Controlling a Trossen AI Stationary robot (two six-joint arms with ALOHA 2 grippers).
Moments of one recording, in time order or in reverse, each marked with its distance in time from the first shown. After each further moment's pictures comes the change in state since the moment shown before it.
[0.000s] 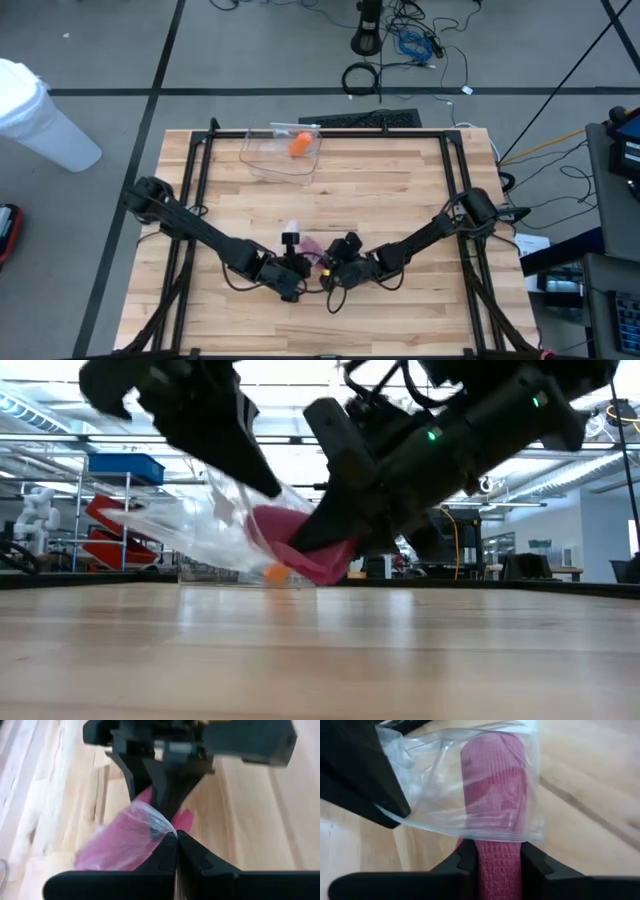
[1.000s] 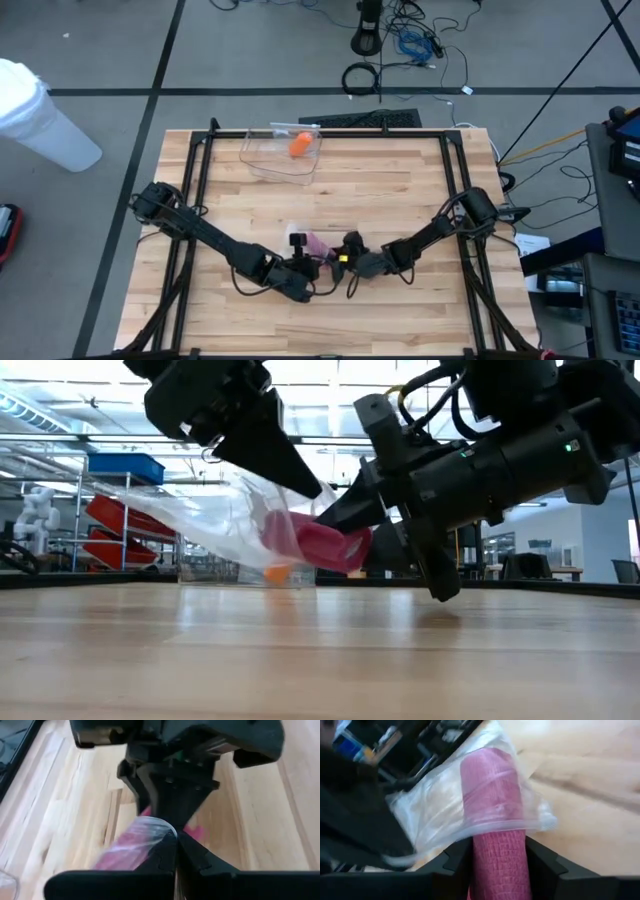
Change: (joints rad) left arm 0.005 0.086 0.039 0.122 -0.107 0.048; right arm -0.008 0.001 -0.244 0.516 -0.039 0.167
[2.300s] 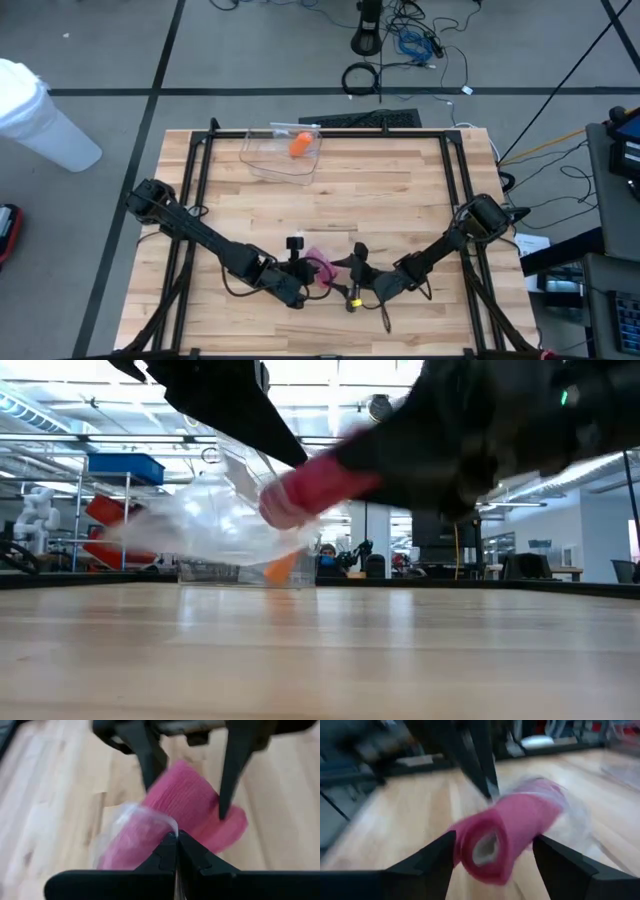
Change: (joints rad) left arm -0.028 -0.061 0.009 -0.054 0.066 -0.026; right arm 0.171 -0.028 0.000 0.125 0.111 -0.686
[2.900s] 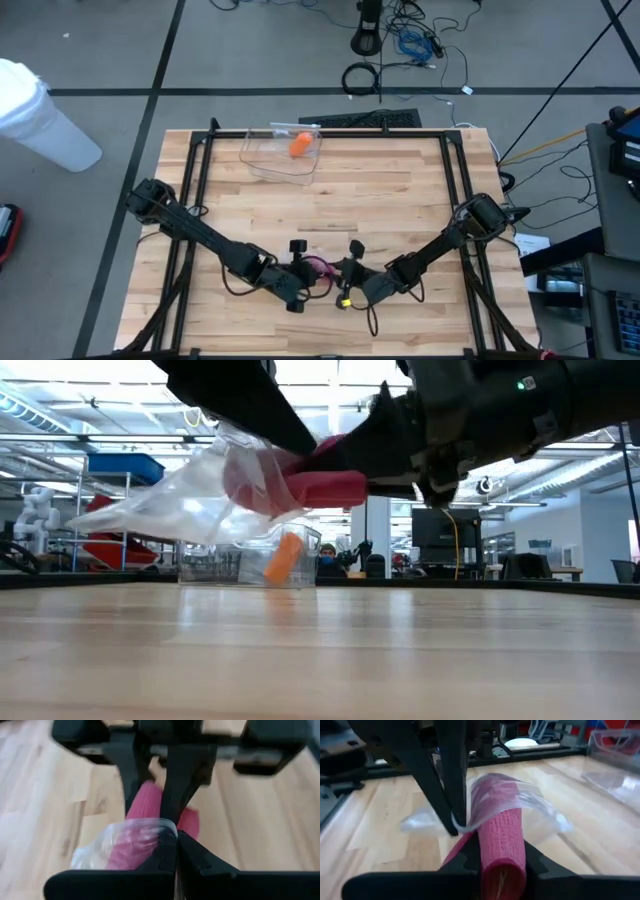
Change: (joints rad) left arm 0.010 0.000 0.000 0.057 0.090 0.001; right arm -0.019 0.005 0.108 -0.175 0.066 -0.013
